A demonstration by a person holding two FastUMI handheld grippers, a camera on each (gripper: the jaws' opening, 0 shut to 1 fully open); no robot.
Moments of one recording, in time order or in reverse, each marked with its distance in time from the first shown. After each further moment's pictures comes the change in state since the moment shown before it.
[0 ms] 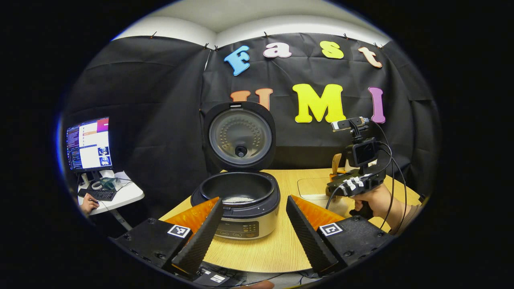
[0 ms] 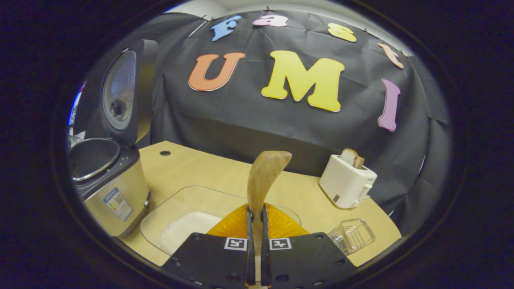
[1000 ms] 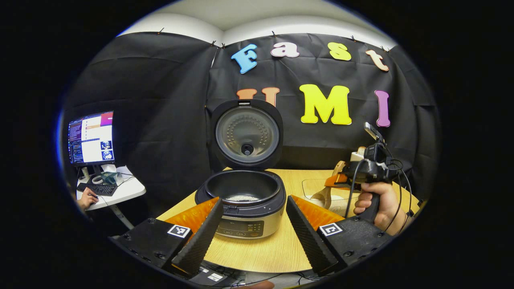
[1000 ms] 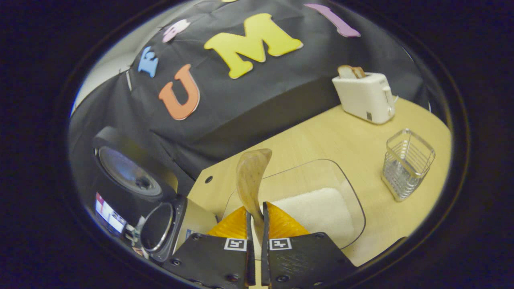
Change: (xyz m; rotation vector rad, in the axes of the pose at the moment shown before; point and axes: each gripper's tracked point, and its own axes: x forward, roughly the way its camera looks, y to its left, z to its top) left arm 0.004 0.010 -0.005 -0.035 0.019 0.019; right arm -0.021 0.022 -0.007 0.752 0.256 0.302
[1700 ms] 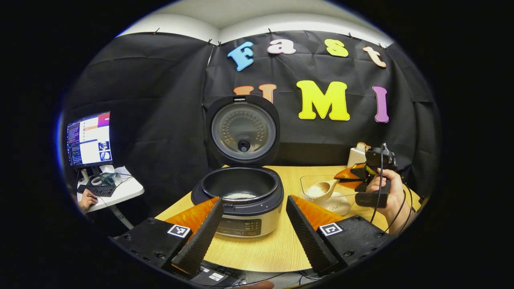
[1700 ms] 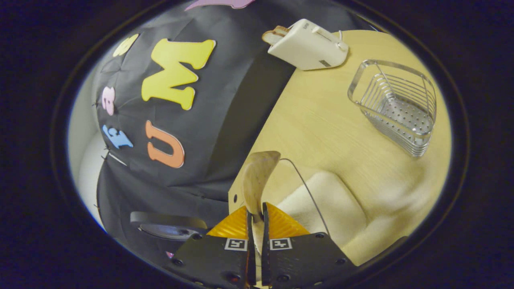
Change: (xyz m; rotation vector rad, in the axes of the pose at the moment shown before) left arm 0.003 -0.005 -0.006 0.018 0.016 -0.014; right arm -0.004 -0.039 0.035 0.534 0.027 0.168
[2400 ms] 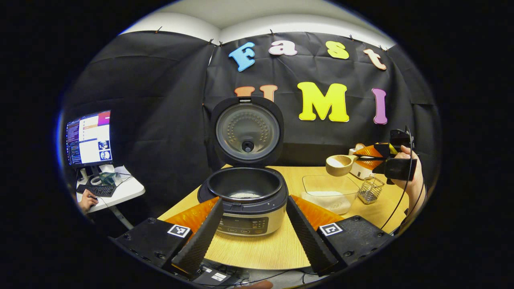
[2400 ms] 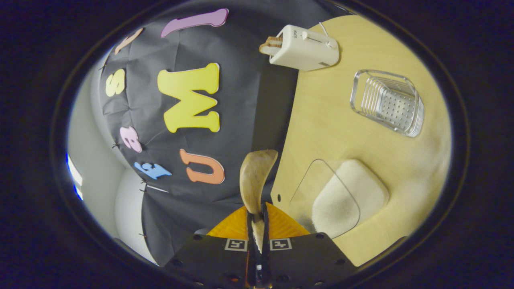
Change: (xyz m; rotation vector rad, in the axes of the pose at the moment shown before) left arm -0.010 0.017 0.004 0.002 -0.011 -0.015; right arm -0.069 0.082 0.006 0.244 0.055 0.235
